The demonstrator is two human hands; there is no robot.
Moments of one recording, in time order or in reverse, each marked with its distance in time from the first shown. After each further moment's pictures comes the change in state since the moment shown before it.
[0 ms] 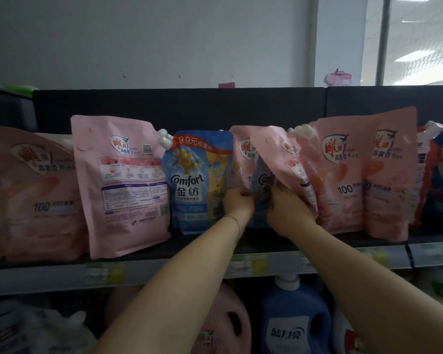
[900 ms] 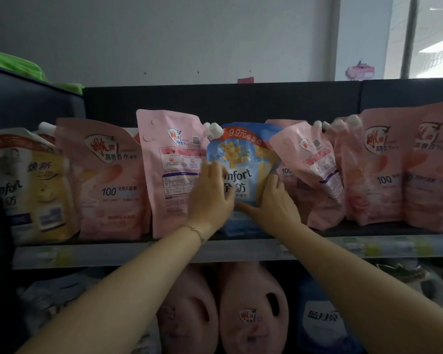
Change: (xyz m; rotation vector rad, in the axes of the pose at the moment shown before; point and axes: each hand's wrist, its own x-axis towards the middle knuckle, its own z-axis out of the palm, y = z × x) left_hand -0.055 -0.004 -0.175 0.665 0.271 0.767; right_hand -0.033 -0.114 0.037 0.180 0.125 -0.074
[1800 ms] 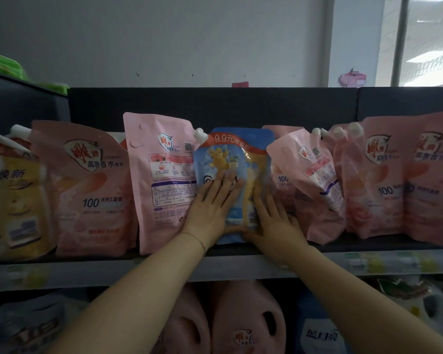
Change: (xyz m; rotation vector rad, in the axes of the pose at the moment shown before) left_hand 0.011 -0.050 0.056 0.599 -0.422 0.317; right_hand 0.000 0.038 0.019 -0.230 -0.257 -0.075
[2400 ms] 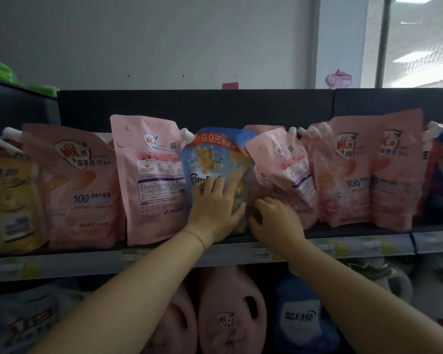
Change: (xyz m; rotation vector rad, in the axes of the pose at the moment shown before) left_hand -0.004 0.056 -0.052 -0.190 0.139 -0.075; right_hand -0.035 0.015 -0.033 -0.027 0.343 -0.088
